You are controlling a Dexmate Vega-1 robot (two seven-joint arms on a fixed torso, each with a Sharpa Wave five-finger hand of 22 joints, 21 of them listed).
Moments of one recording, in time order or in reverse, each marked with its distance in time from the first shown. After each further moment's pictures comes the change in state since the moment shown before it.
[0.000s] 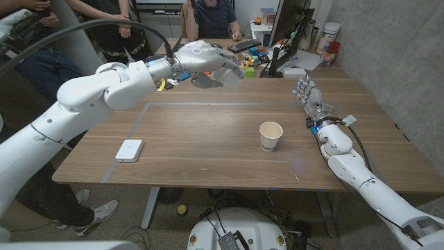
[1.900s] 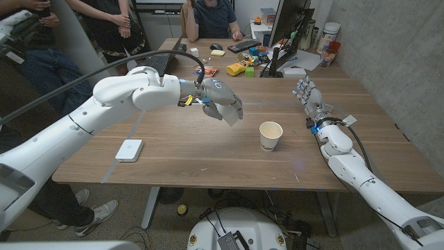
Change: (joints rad) left arm -0.211 -0.061 0.274 0.089 0.020 -0.082 -0.411; left_hand 0.000 0.000 0.002 -0.002 -0.005 -0.048 -0.013 0.000 0.000 -0.020 -0.020 0.001 0.000 -0.025 -0.024 0.007 -0.005 -0.025 0.025 -0.070 0.003; right arm -0.001 -0.002 0.000 0.005 0.006 -0.003 0.007; right_hand 0.000 0.000 0.008 -0.008 0.000 -0.005 -0.005 0.000 0.000 0.000 0.000 0.000 0.000 0.000 0.000 0.000 0.000 0.000 0.000 0.000 0.000
